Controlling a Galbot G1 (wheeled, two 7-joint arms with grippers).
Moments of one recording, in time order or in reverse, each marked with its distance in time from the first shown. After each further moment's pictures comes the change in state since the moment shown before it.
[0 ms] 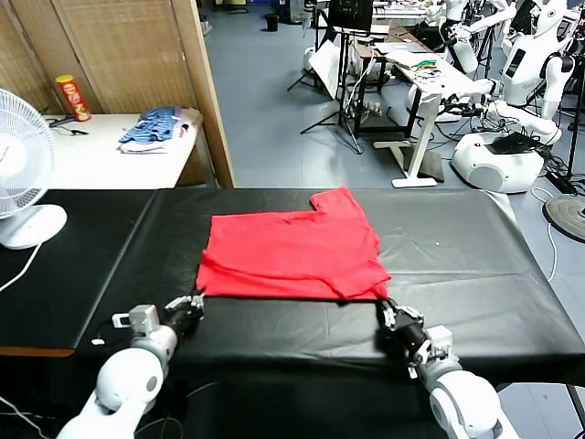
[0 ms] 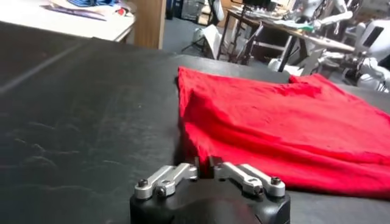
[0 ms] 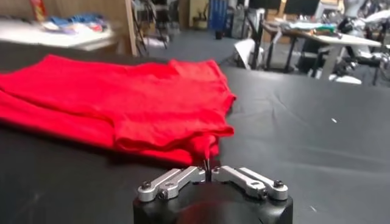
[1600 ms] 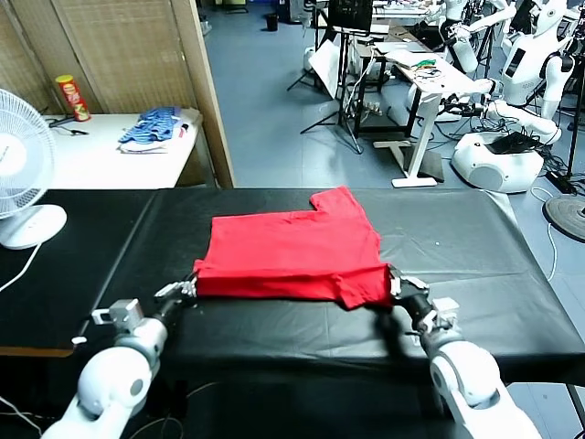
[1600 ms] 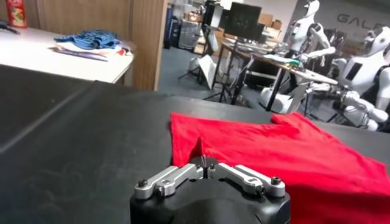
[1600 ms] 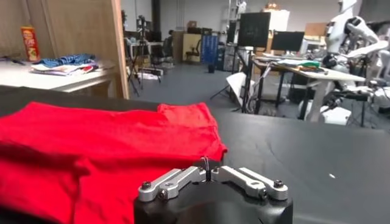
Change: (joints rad) left arm -0.160 -0.012 0.008 0.083 -0.042 -0.098 0.035; right arm 0.350 0.037 -0.119 -0.308 0.018 0.212 -0.099
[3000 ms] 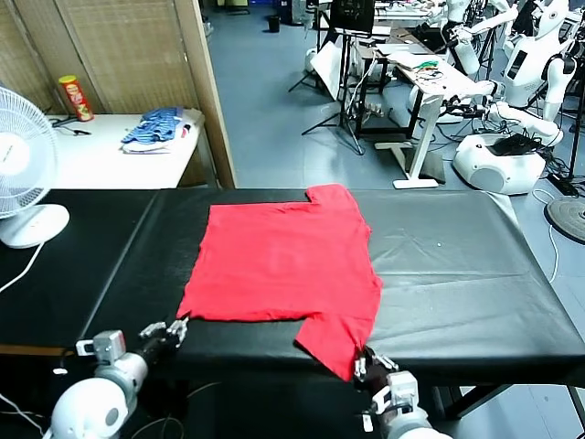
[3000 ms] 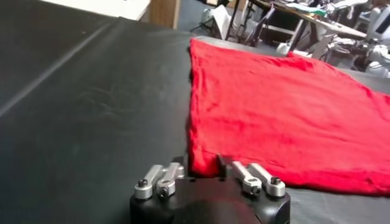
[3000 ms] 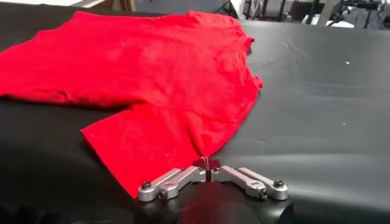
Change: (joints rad) left arm 0.325 0.024 -0.144 -0.180 -0.111 0.101 0.043; right arm -0.573 0.188 0.005 0.585 -0.181 -0.423 0.269
